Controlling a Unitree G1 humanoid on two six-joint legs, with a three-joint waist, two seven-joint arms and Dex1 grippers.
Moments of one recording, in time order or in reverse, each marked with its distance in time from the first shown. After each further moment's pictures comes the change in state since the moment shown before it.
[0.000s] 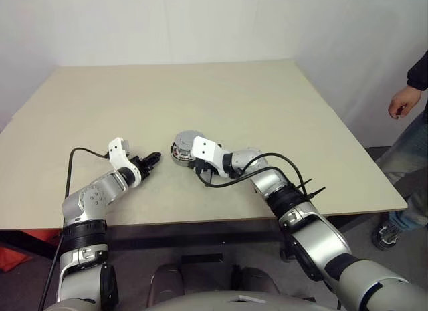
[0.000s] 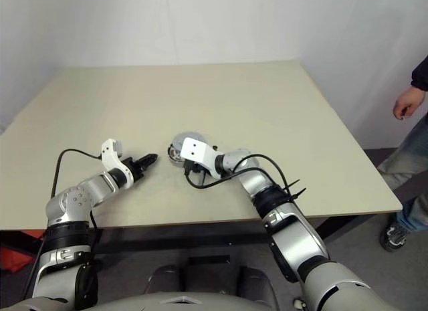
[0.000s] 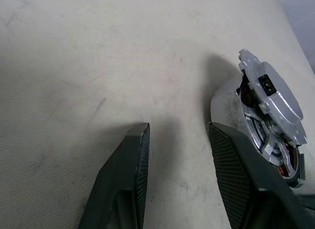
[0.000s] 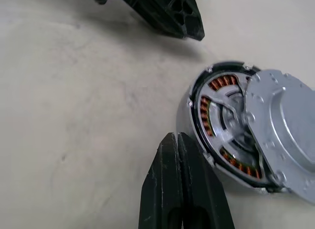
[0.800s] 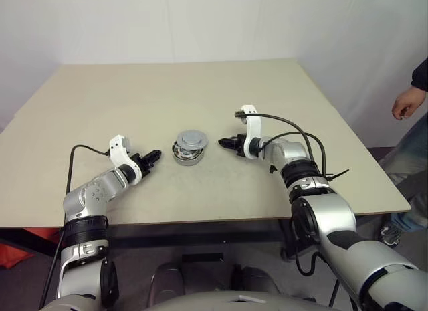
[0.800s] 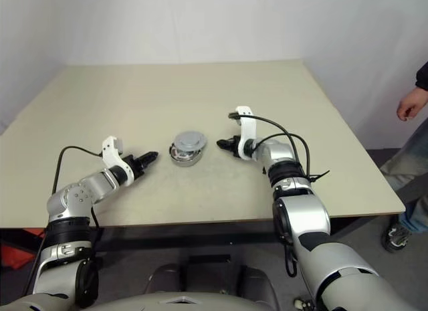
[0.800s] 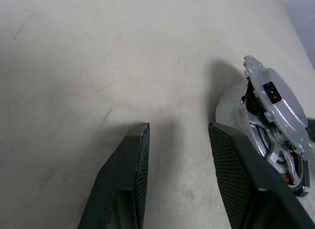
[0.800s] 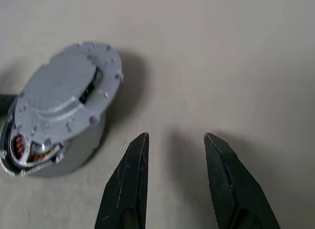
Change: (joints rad) left arm -0.030 0.005 -0.002 0.032 0.010 -0.003 -0.009; right arm -0.221 -0.028 -0.463 0.371 0.310 0.546 -0.280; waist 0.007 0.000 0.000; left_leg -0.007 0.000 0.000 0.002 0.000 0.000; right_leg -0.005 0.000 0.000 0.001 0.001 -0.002
